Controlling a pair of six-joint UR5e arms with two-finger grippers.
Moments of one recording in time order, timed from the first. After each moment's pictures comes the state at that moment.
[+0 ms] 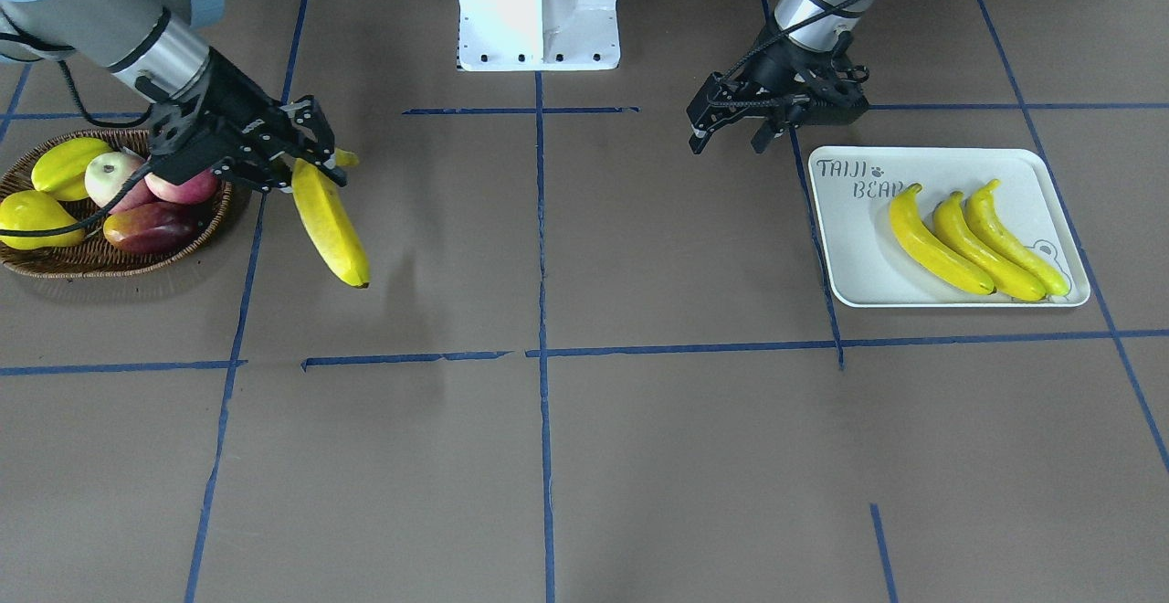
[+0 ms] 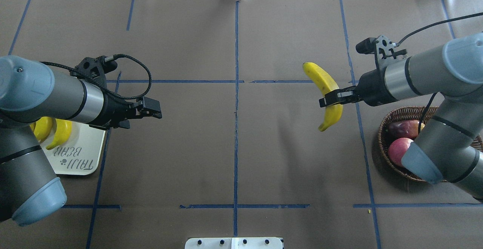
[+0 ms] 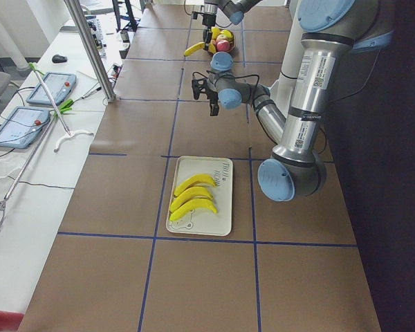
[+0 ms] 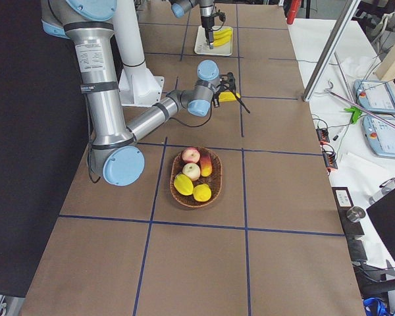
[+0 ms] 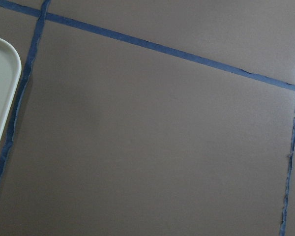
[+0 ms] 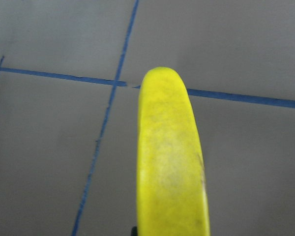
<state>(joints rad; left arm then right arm) -0.64 -1.84 -2.06 -1.88 -1.96 -1.49 0.73 -1.36 1.91 -0.88 2.11 1.10</state>
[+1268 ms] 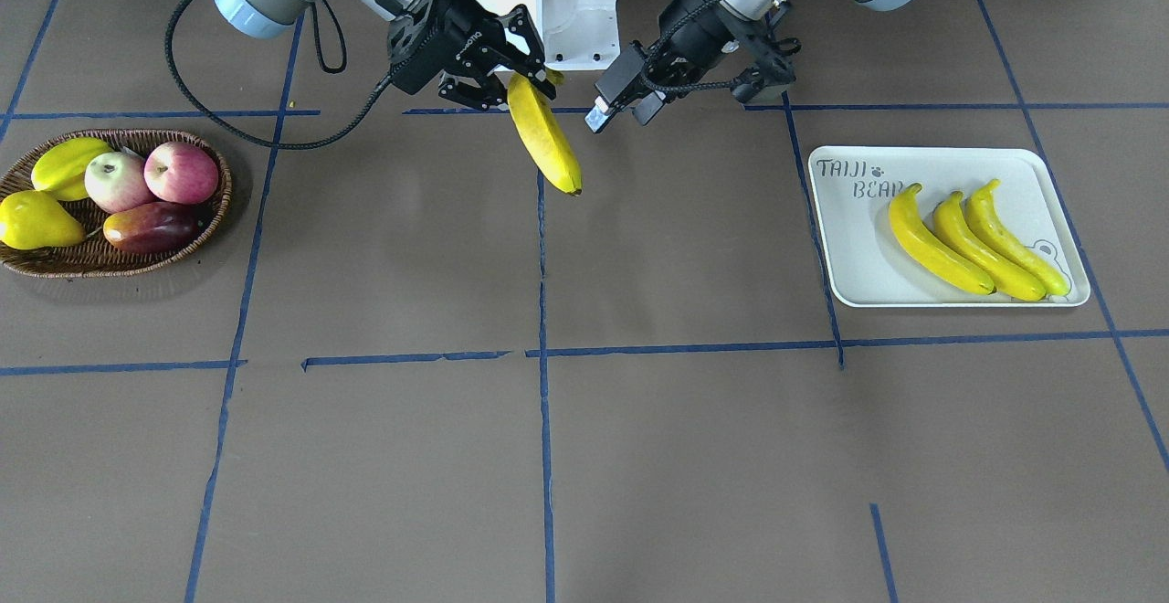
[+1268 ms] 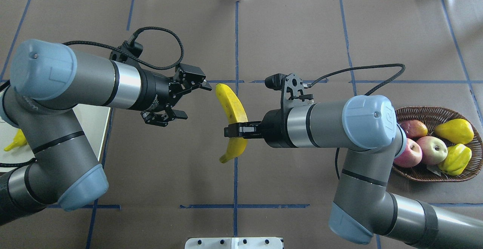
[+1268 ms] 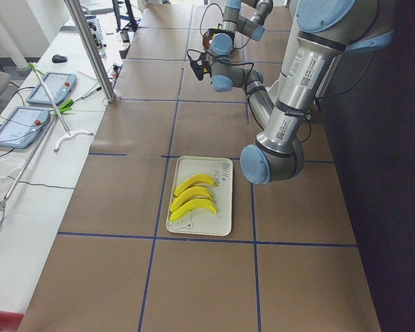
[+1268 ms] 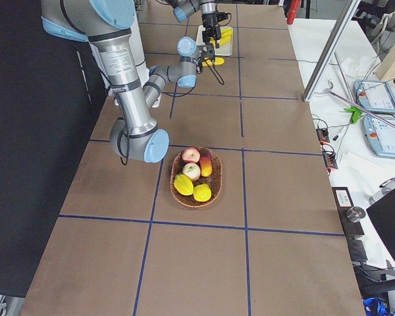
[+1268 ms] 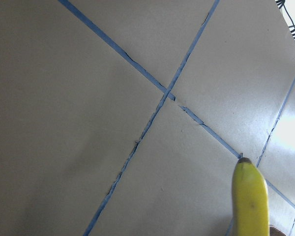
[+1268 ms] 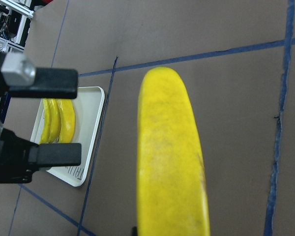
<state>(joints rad) -0.62 -2.04 -1.96 -2.09 -1.96 -2.03 0.43 -1.12 1.91 -0.84 1.83 1.36</state>
